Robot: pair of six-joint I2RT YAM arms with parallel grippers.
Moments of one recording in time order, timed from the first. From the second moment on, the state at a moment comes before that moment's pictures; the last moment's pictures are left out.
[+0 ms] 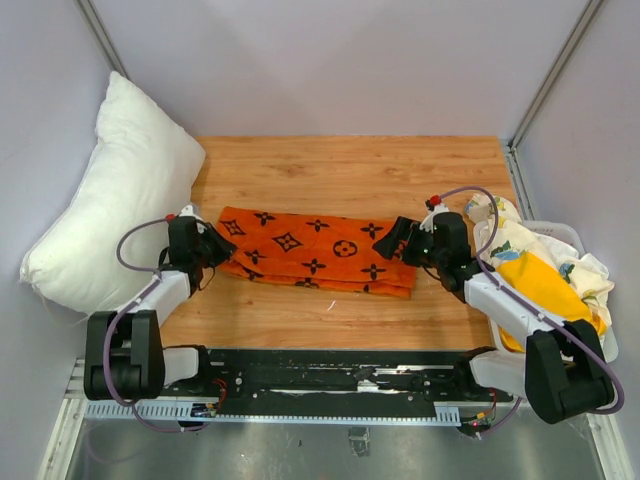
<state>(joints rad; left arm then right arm) 0.05 1.26 0.47 0.16 0.21 -0.57 0.31 1.18 0.56 0.08 -0.26 0.57</state>
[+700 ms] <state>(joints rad) -0.37 1.24 0.84 -0.17 -0.65 -0.34 0.32 1.14 0.60 -0.04 -0.22 0.54</state>
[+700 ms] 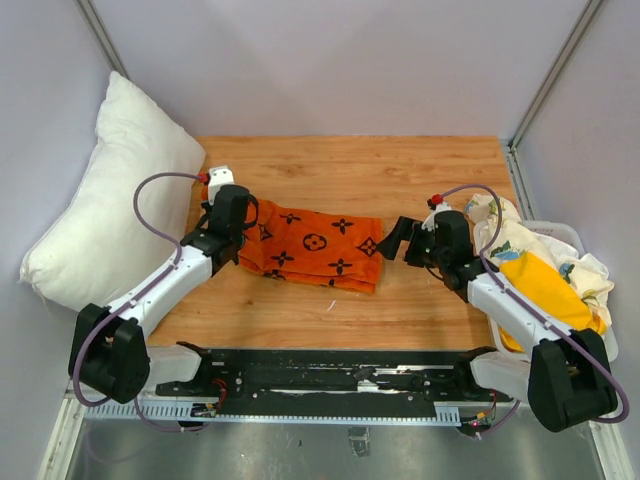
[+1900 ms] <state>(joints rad) -0.93 1.73 1.39 -0.47 -0.67 0.01 0.32 1.16 0.60 -0.08 -0.20 0.51</state>
